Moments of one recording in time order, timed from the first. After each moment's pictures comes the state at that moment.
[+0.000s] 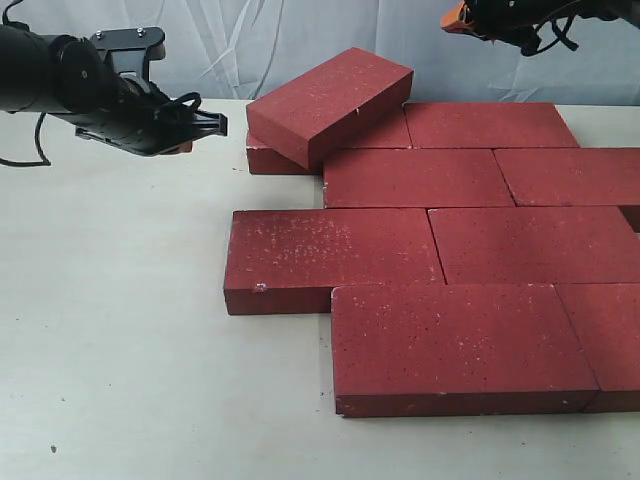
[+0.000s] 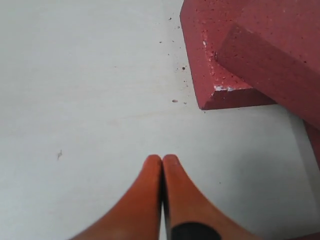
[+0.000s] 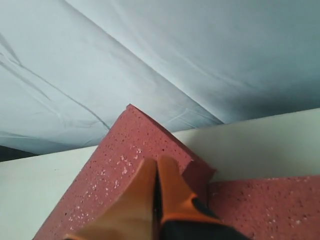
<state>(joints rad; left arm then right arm) -0.28 1.91 -1.23 -0.18 0.26 -0.07 0.02 2.39 -2.15 0.84 0.66 -0.24</state>
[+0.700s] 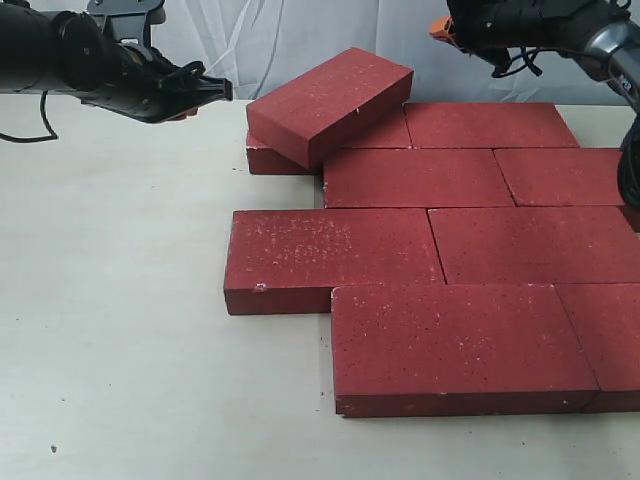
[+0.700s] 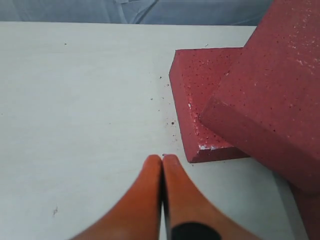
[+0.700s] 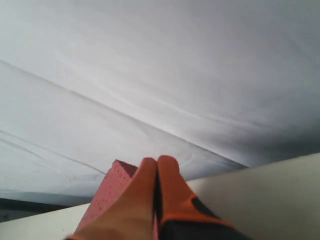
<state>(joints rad) -0.28 1.92 -1.30 -0.19 0.20 -0.07 0.02 2.70 -2.52 0.91 0.60 -0.12</state>
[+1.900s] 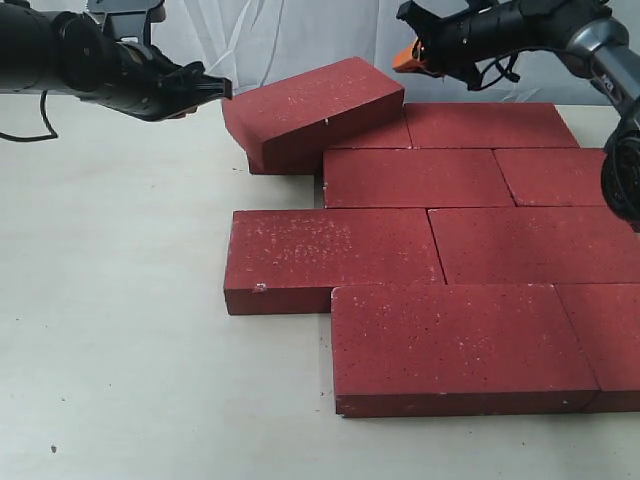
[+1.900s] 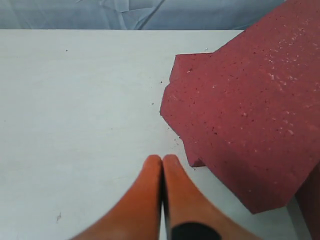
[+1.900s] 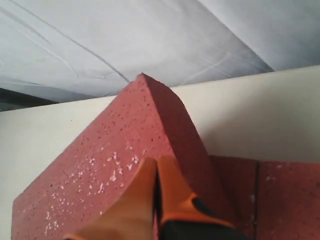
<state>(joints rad) -0.28 1.92 -1.30 -0.17 0.18 -0.07 0.06 2.71 -2.59 0.84 0.93 -0.14</state>
